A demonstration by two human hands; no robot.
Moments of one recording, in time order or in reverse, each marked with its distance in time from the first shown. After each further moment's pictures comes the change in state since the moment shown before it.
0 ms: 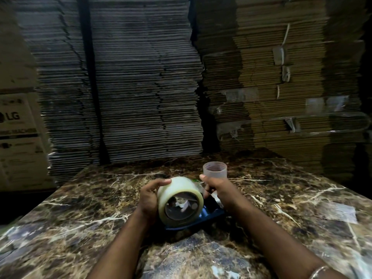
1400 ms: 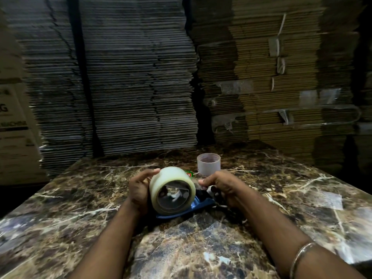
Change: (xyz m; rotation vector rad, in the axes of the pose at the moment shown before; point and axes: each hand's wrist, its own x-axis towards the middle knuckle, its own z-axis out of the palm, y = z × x) left_hand 0.013 -0.005 -0.016 -0.018 -0.049 0.044; right_hand 0.003 0.003 -0.019 0.093 -0.040 0.277
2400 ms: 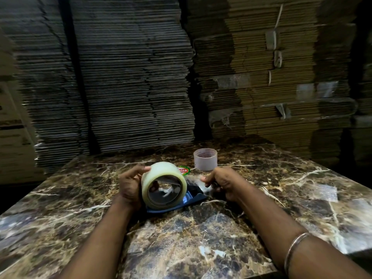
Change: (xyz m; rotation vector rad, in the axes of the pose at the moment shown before) left_hand 0.004 0.001 -0.003 -0.019 0.082 0.113; right_hand 0.012 0.010 -0.013 0.009 0.115 0.057
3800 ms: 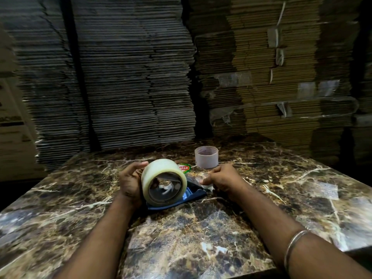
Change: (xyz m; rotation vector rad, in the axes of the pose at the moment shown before) left_hand -0.004 0.001 -0.004 -0.026 -0.052 0.004; right_hand 0.006 0.006 0.003 -0.255 0.146 -0.133
